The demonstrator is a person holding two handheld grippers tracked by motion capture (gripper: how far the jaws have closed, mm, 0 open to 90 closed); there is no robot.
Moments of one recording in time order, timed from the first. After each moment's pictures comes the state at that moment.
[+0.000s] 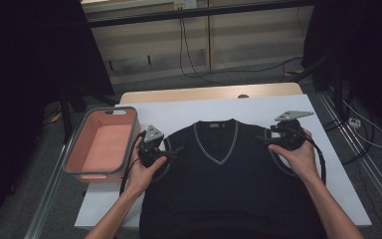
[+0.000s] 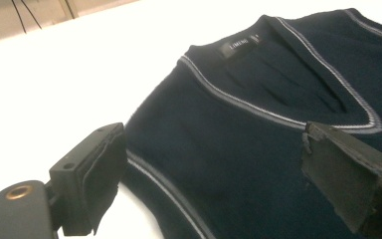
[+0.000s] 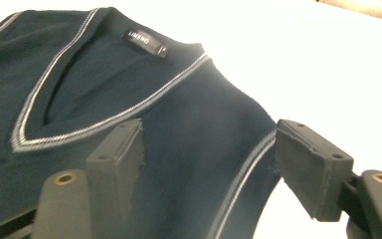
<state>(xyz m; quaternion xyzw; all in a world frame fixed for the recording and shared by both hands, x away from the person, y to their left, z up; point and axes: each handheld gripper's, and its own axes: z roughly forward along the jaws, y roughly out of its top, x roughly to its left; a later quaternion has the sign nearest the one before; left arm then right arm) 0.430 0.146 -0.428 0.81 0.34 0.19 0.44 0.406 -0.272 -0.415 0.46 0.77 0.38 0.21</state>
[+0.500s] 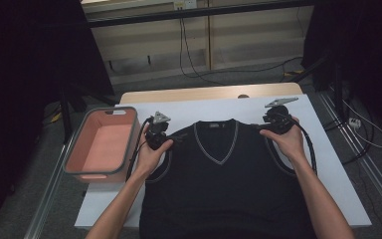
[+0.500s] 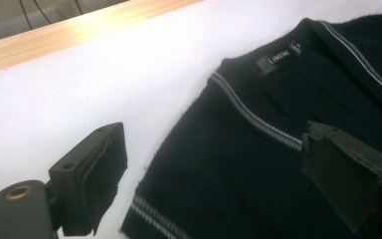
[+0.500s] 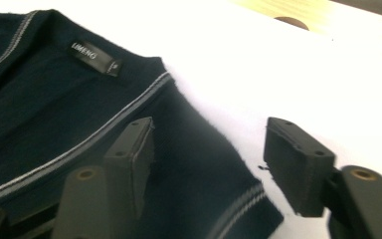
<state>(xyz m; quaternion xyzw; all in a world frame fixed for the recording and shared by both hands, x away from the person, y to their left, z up) 0.486 0.128 -0.435 0.81 0.37 0.17 0.42 0.471 -0.271 -0.433 0.48 0.78 0.36 0.20</state>
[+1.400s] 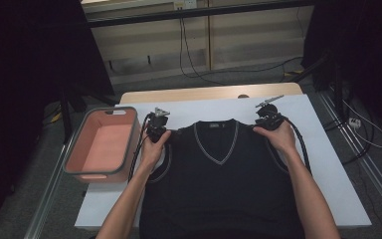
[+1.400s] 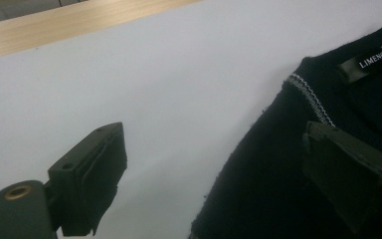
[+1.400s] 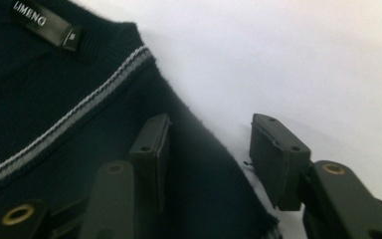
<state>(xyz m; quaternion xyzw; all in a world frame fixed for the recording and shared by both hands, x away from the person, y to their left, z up) 0.522 0.130 -0.456 0.80 0.42 0.18 0.39 0.506 -0.262 -0.460 0.49 0.80 0.31 0.15</state>
